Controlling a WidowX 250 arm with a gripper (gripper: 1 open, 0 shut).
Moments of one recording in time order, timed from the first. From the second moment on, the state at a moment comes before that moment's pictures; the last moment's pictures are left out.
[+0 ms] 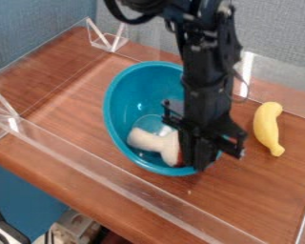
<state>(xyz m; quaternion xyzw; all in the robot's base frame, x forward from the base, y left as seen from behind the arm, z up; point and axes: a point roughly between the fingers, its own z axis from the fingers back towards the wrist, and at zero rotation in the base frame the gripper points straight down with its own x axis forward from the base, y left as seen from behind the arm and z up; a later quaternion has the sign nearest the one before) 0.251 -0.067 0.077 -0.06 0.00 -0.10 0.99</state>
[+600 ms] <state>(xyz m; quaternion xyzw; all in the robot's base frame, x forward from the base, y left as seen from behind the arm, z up) 0.240 -0.067 0.089 -0.07 0.01 -0.12 0.99</state>
